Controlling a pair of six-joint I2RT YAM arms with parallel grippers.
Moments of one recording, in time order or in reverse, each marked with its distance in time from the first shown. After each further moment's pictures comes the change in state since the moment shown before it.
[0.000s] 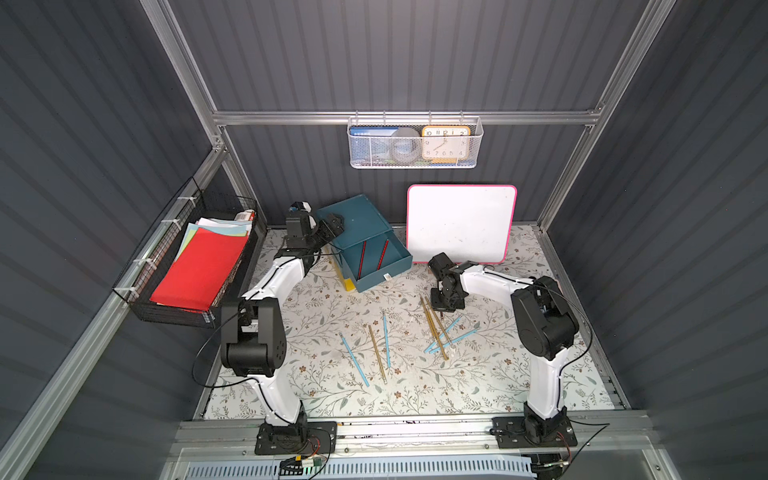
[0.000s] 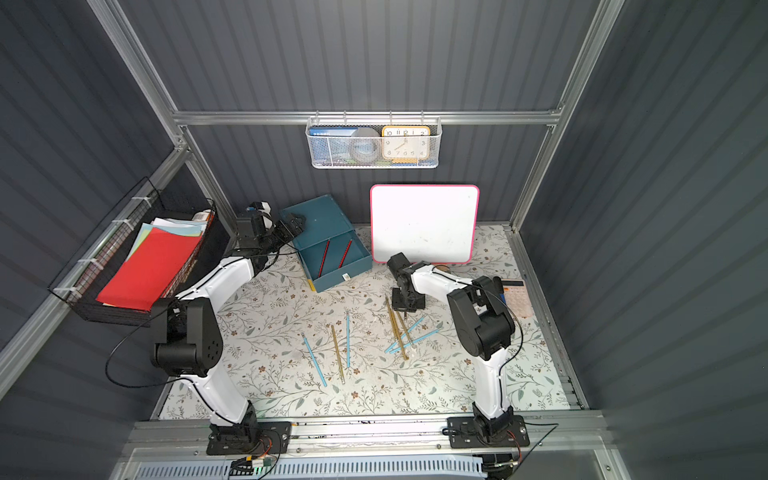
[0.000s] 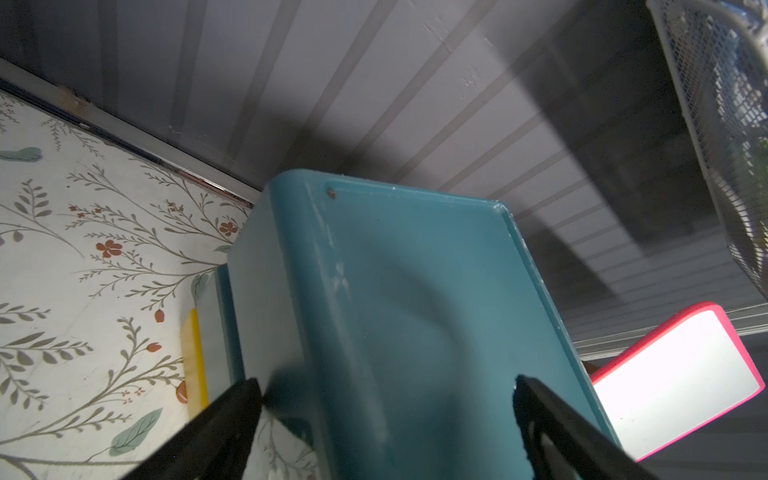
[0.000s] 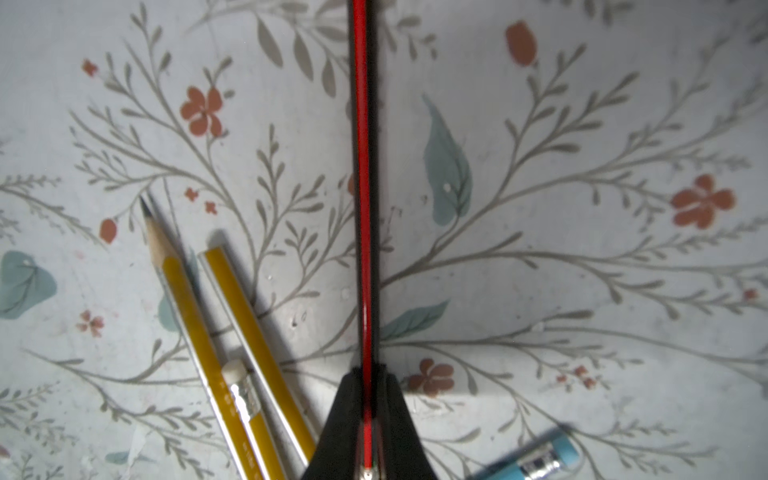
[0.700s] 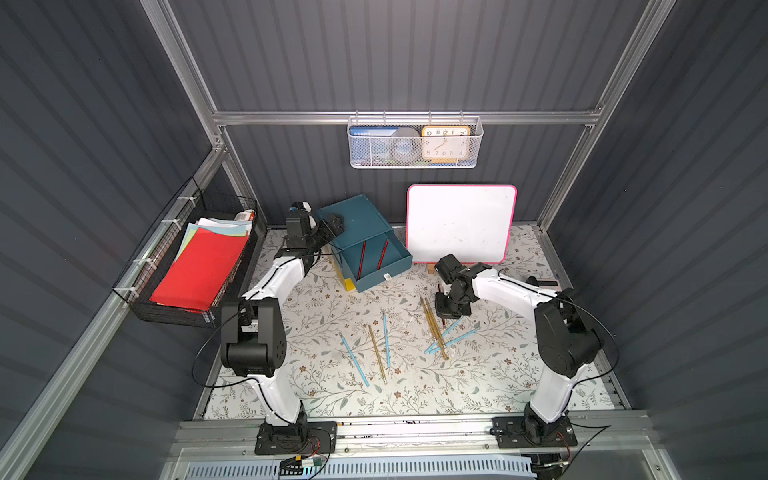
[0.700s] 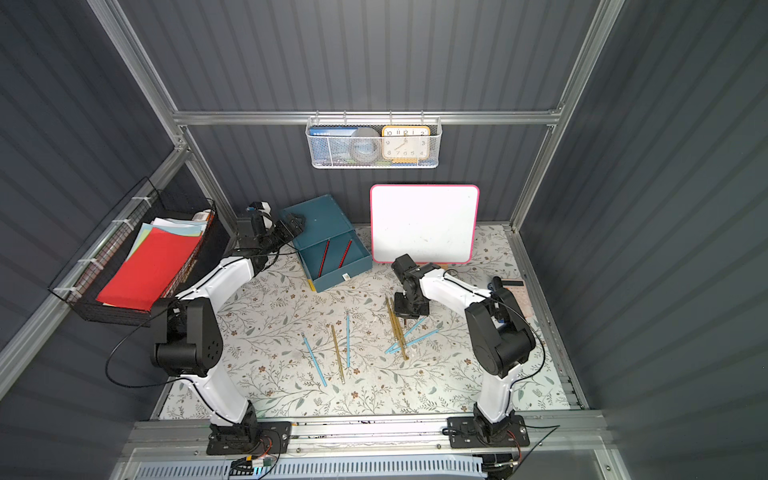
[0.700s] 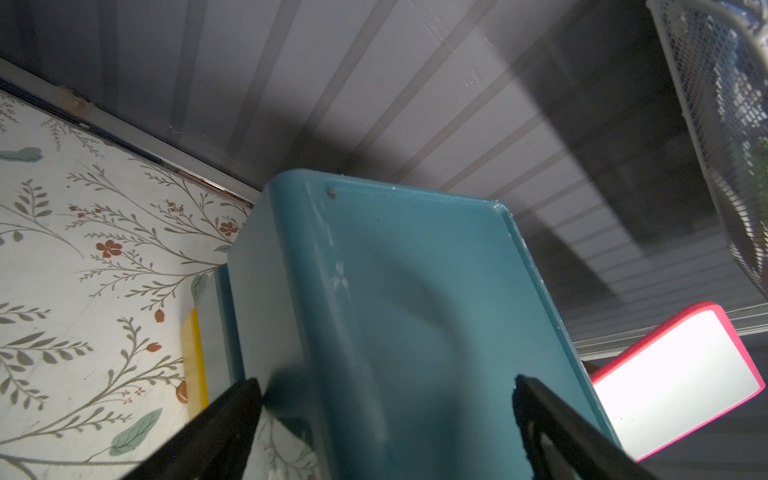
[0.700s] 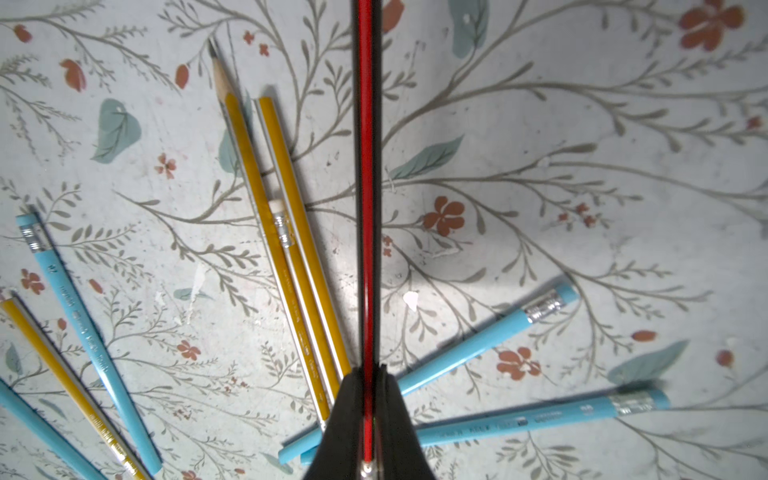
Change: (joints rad) left arm 0.000 0.000 0.000 0.000 0.000 0.000; right arm 0.011 -0.182 -0.086 -0.080 -0.095 0.013
